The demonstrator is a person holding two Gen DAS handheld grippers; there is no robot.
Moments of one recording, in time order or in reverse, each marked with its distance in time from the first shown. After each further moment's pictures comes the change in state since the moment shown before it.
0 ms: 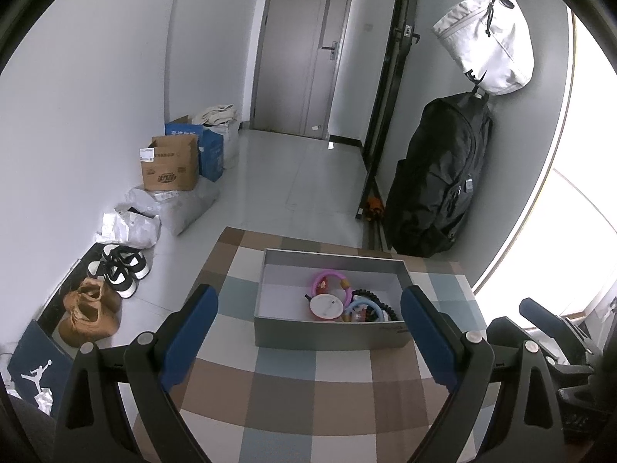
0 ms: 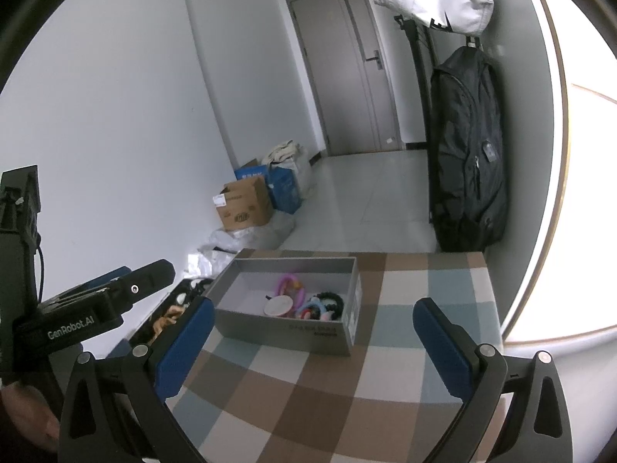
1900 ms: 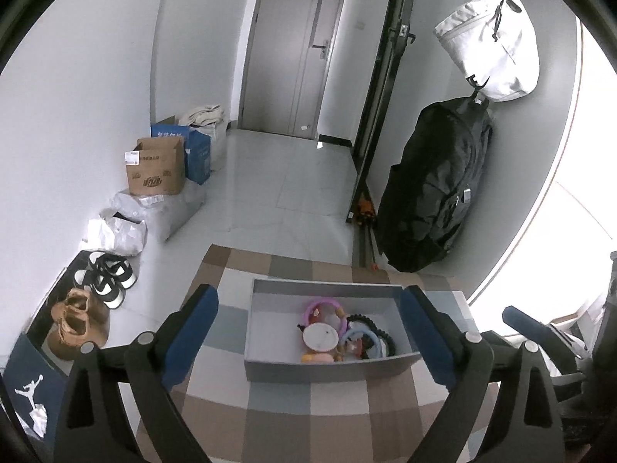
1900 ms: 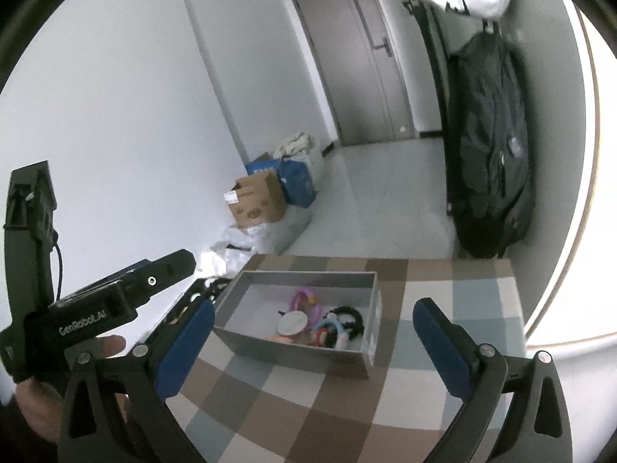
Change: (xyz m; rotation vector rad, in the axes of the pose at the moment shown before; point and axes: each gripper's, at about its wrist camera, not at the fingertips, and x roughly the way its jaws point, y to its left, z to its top) left arm 0.023 0.001 0.026 -0.009 0.008 -0.040; right arm 0.022 0.004 0.022 0.007 0.012 0.054
